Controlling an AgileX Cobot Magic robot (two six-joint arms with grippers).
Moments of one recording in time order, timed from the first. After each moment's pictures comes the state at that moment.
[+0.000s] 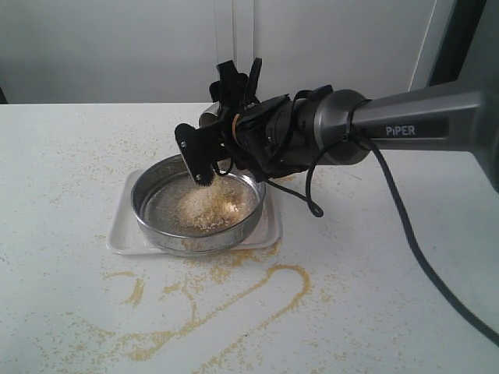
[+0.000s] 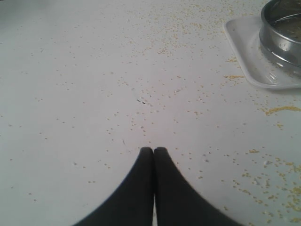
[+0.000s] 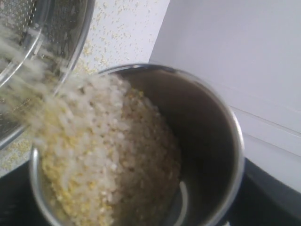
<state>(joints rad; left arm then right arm) 0.03 0.00 0.02 -0.08 0.44 0.15 0.69 2.04 -1.41 -1.74 0.36 0.19</state>
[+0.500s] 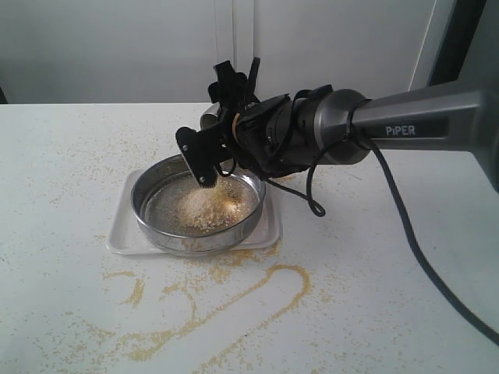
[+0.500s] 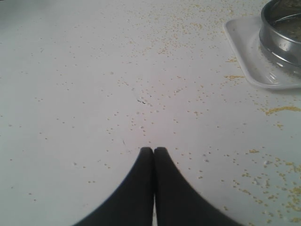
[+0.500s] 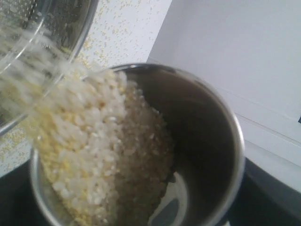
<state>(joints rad) 0.03 0.00 0.02 -0.08 0.44 0.15 0.69 2.04 -1.41 -1.74 0.37 0.13</state>
